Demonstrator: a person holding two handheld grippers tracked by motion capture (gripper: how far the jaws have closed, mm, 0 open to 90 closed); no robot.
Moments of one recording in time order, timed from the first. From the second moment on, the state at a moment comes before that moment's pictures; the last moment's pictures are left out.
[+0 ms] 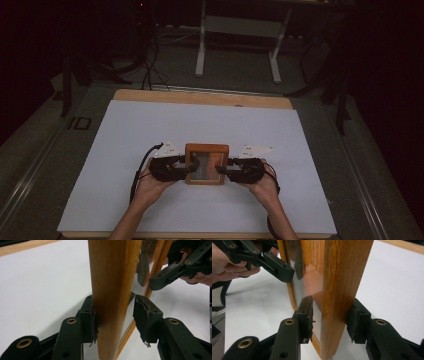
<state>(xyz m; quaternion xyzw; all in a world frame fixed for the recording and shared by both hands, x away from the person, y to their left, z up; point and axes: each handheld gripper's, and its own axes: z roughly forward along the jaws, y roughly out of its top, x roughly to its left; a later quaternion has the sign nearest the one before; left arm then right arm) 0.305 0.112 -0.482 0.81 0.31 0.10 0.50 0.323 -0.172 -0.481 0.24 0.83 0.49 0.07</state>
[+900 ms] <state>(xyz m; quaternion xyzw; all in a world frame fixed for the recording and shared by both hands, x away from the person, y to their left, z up) 0.312 0.110 -0.491 0.80 0.36 0.10 0.47 0.334 -0.170 -0.493 0.28 0.82 0.50 0.05</state>
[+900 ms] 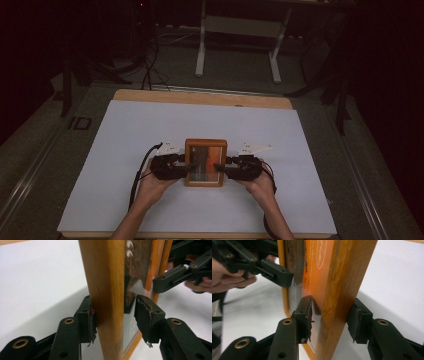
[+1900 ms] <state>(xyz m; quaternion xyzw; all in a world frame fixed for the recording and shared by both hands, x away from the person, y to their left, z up) 0.303 0.114 -0.502 0.80 0.38 0.09 0.45 0.337 -0.165 -0.495 0.29 0.82 0.49 0.06</state>
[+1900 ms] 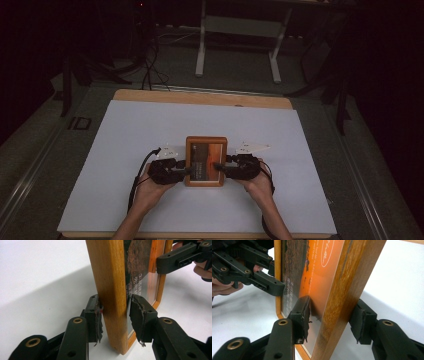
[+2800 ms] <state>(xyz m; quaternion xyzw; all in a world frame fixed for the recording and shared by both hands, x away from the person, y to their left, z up) 0.302 0.125 -0.500 0.80 0.38 0.09 0.45 0.329 -0.193 -0.480 0.30 0.82 0.48 0.09</state>
